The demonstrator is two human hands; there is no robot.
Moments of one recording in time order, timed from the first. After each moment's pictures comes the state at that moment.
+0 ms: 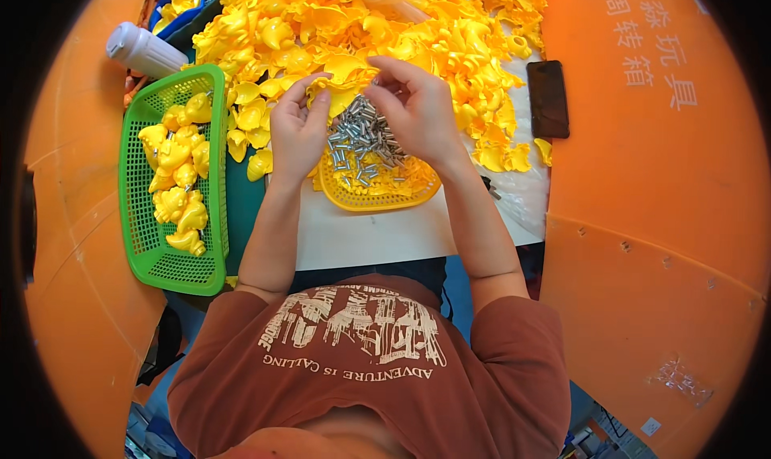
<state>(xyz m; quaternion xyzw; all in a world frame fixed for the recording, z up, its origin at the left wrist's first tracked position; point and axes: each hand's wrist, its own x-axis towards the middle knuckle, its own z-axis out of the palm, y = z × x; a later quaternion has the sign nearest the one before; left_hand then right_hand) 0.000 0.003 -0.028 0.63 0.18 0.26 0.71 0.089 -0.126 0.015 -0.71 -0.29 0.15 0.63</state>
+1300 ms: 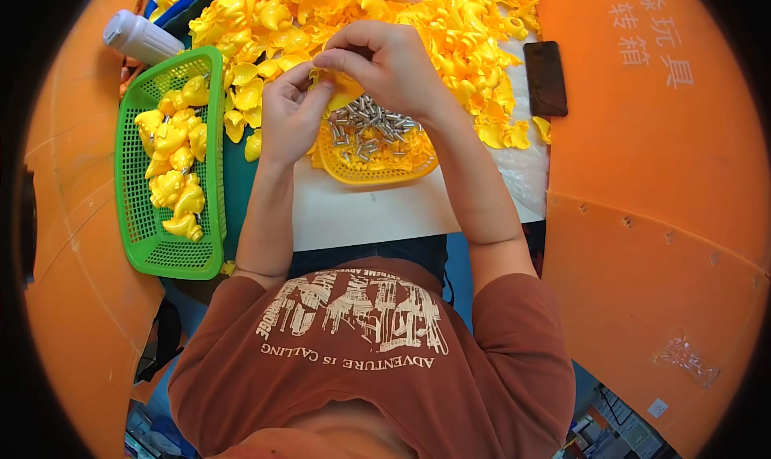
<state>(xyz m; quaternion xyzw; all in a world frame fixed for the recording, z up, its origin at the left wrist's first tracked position) -0.016 0.001 -0.006 0.59 0.10 0.23 0.77 0.089 -0.102 0.046 -0.69 -0.46 0.14 0.54</state>
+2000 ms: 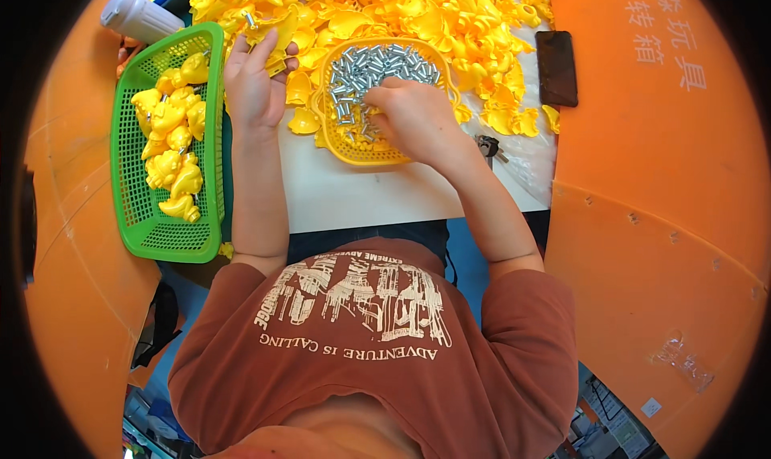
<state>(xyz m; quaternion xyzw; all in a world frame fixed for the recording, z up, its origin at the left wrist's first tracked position) -0.017 0.043 -0.009 0.39 0.21 0.31 0.84 0.048 -0.148 0.010 -0.83 -0.51 0.11 0.19</state>
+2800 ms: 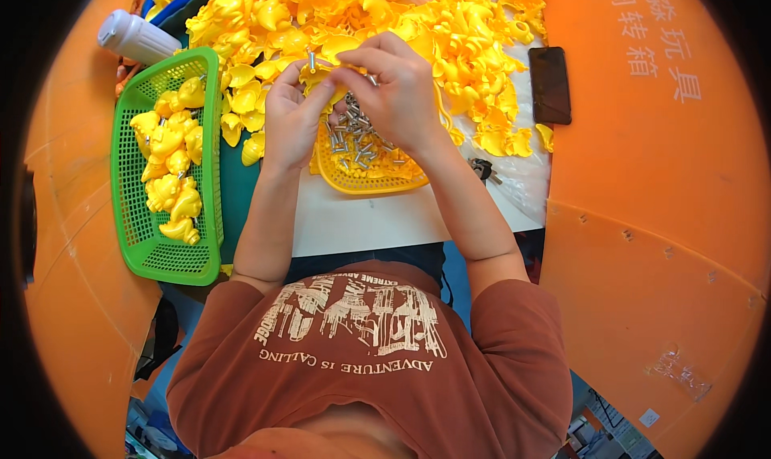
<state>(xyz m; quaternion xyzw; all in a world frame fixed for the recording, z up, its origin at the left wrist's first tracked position) -0.008 0.001 -0.011 0.50 0.16 0.20 0.83 0.078 -0.107 0.018 -0.77 -0.40 -0.04 0.50</state>
